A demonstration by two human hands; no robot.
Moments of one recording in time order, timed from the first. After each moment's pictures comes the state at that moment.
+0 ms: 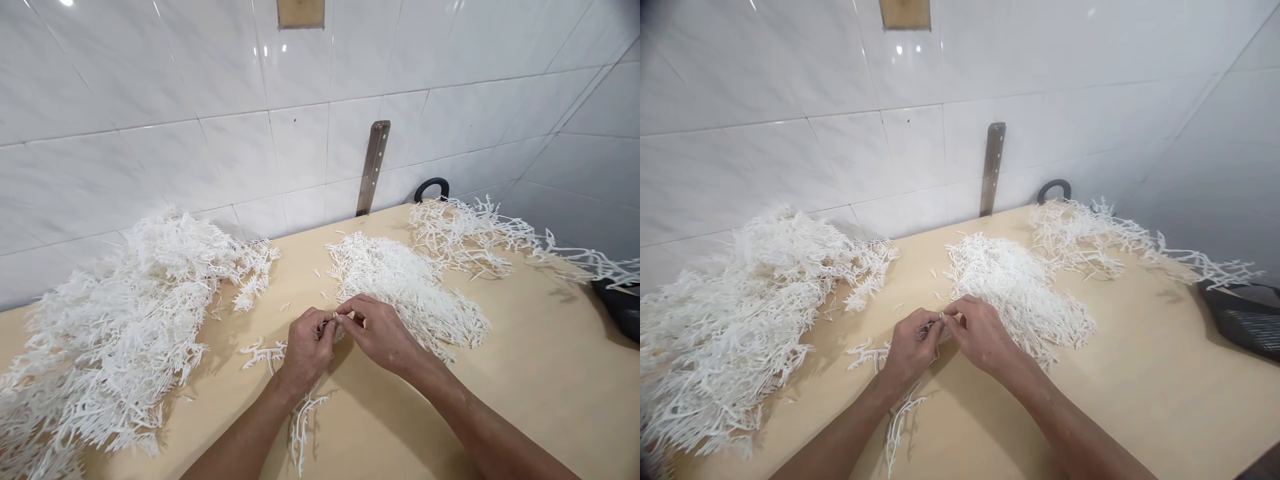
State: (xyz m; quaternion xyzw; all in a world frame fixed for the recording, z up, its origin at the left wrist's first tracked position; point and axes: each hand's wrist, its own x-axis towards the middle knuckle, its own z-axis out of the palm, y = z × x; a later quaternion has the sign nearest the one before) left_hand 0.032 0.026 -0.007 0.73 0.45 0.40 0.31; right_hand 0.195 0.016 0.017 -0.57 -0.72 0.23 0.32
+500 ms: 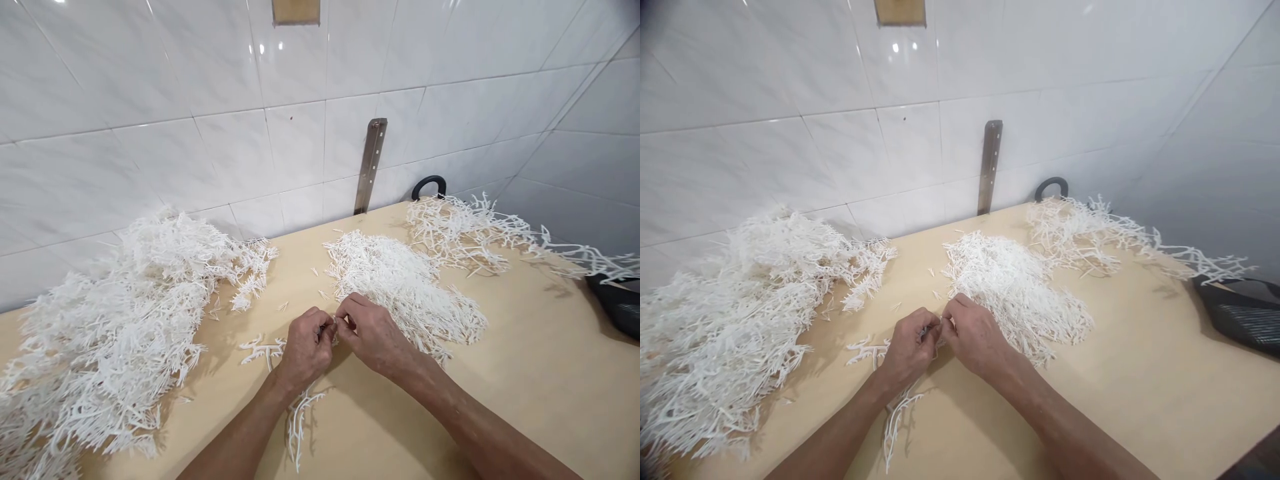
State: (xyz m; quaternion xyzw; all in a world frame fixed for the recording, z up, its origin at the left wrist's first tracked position) left_hand 0.029 0.028 -0.006 0.76 0.45 0.36 0.30; right_hand 0.191 0.015 0.009 -0.55 -0.77 0.14 0.31
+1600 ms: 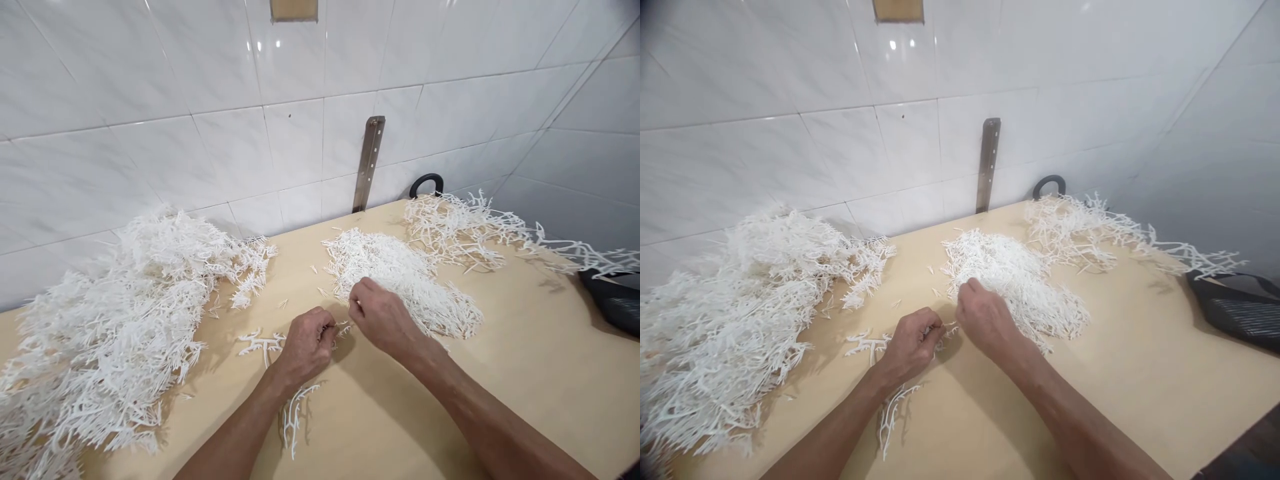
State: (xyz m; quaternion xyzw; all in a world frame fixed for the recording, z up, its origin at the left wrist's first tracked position) left_hand 0.026 0.032 -0.005 0.79 0.42 0.32 0.32; right_hand 0.208 0.026 0.004 -0.58 -0.76 0.00 0.29
